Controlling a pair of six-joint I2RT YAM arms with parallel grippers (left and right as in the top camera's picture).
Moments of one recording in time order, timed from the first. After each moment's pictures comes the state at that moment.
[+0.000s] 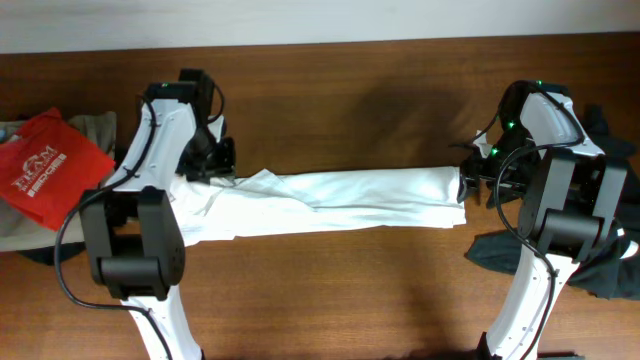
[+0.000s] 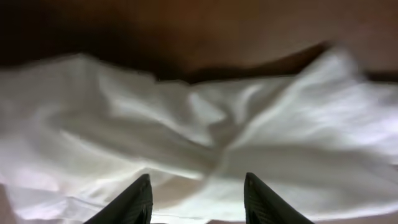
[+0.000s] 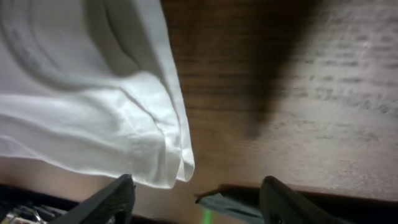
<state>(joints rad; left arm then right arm) -0.05 2.11 1.71 -1.25 0.07 -0.13 -0.23 2.30 1.79 -1.50 -0.18 -0.16</state>
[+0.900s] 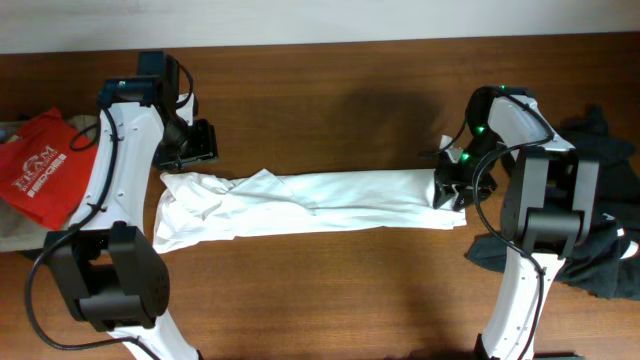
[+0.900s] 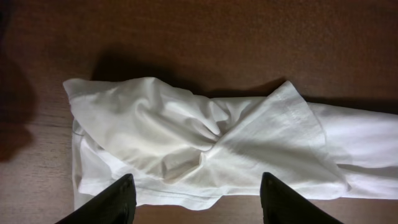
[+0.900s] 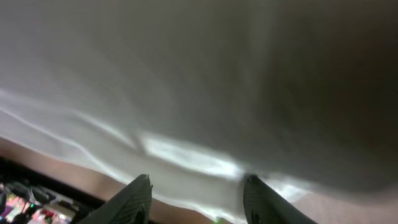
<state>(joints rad) 0.01 1.94 1.75 -1.25 0.07 -0.14 -0.11 2.30 1.73 -1.46 -0.26 -0.23</state>
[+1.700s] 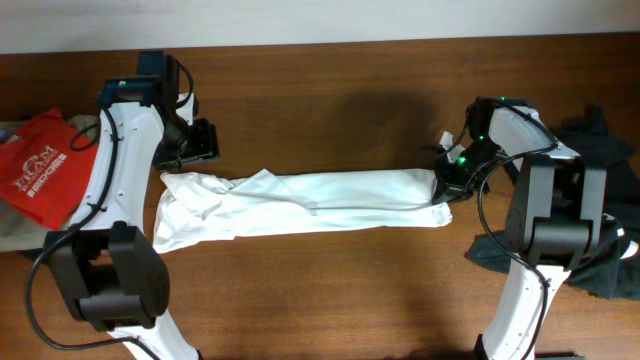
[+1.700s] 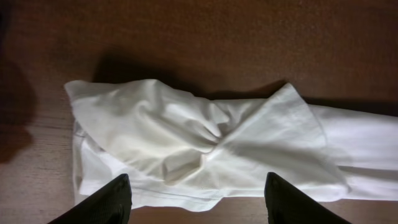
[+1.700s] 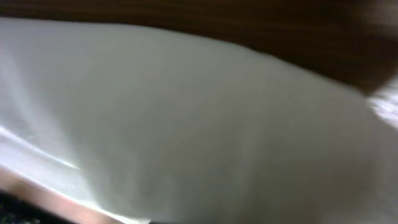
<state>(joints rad) 0.01 1.94 1.75 -1.24 0.07 -0.14 -0.11 2.21 1.58 -1.24 -0.30 -0.12</state>
